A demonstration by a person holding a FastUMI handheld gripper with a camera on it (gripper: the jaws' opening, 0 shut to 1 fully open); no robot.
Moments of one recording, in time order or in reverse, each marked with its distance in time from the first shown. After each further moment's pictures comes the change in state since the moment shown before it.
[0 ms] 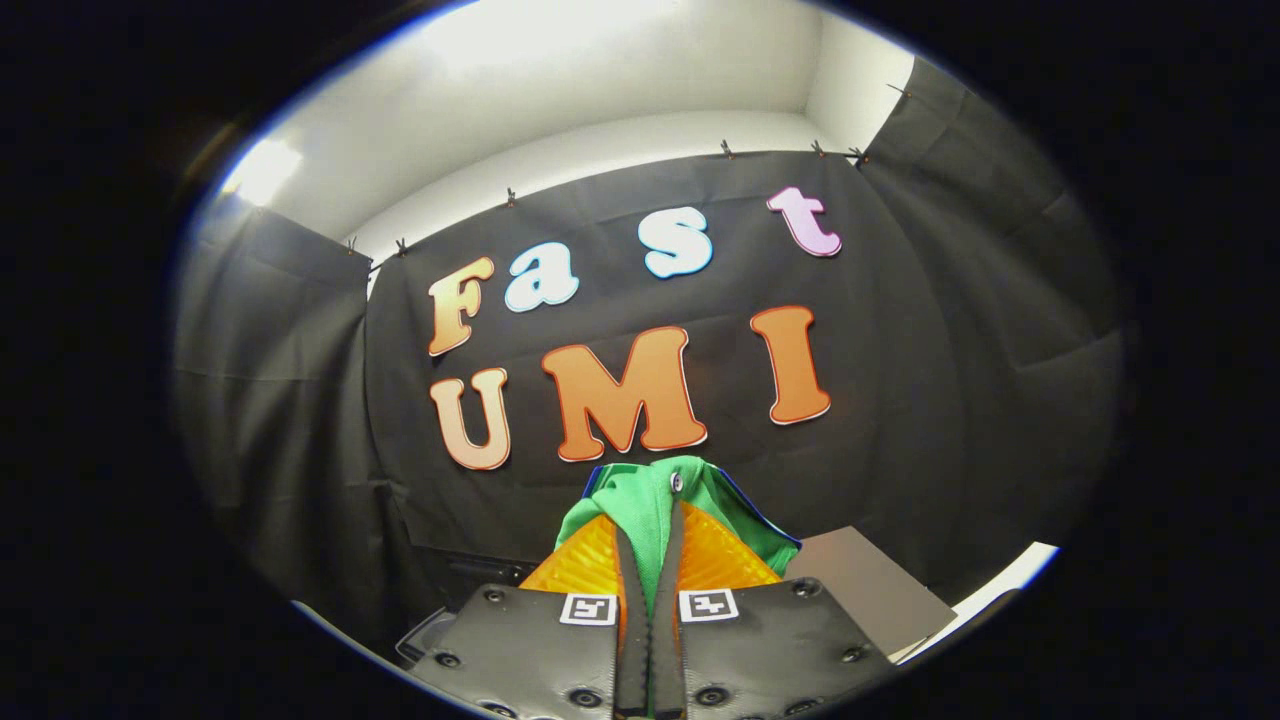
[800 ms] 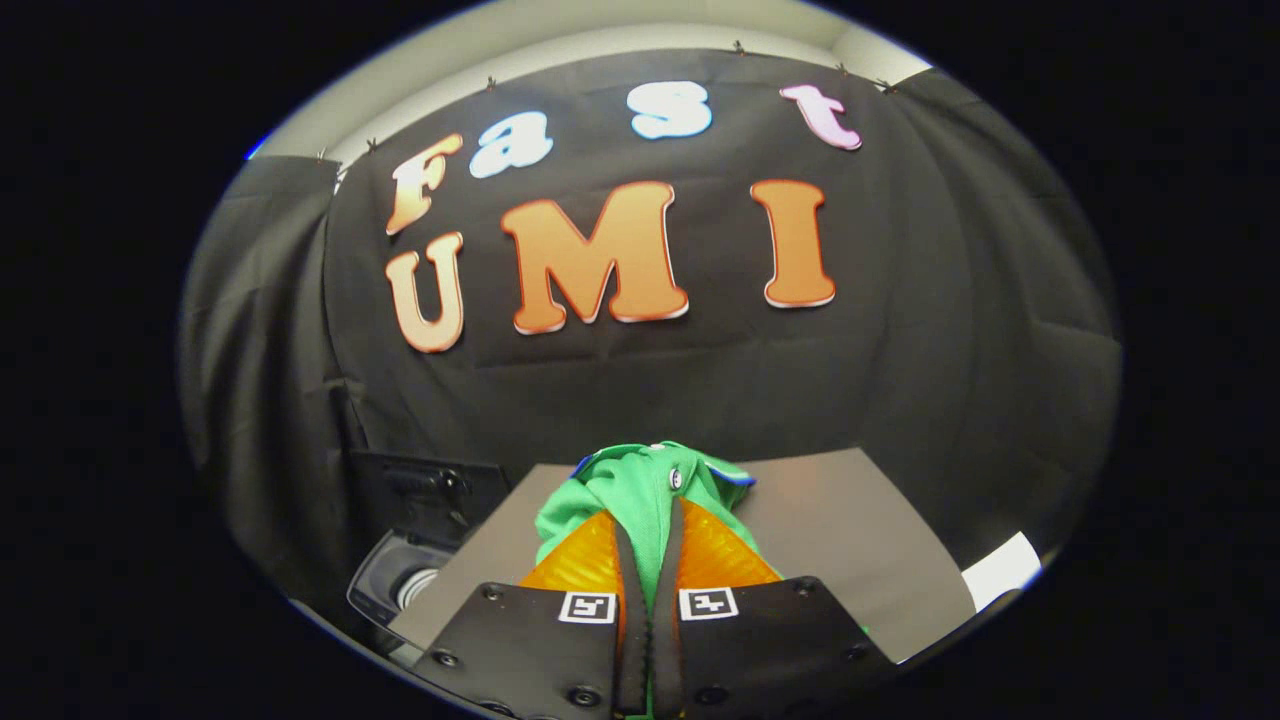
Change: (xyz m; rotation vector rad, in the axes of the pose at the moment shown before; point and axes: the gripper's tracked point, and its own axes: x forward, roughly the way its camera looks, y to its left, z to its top) arm 0.087 -0.044 -0.125 -0.045 0.340 -0.038
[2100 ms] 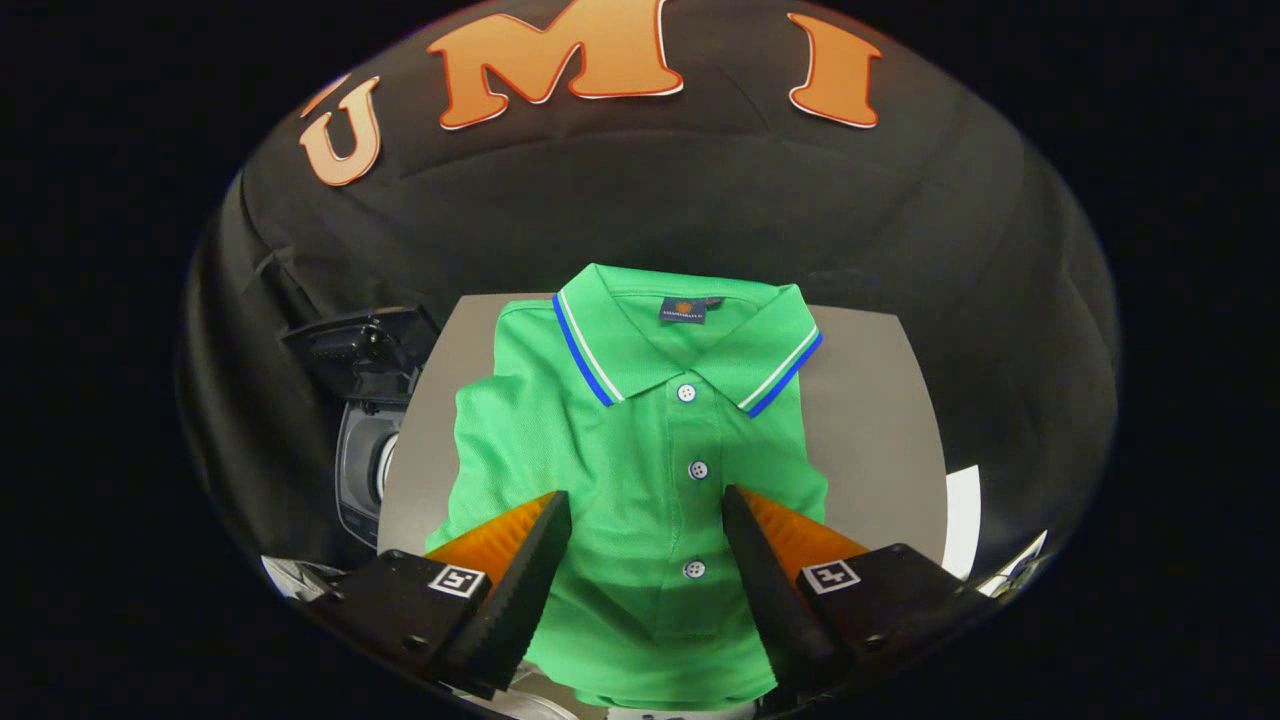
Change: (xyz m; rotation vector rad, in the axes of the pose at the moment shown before) arm 0.065 -0.003 -0.099 -0.011 0.819 -0.117
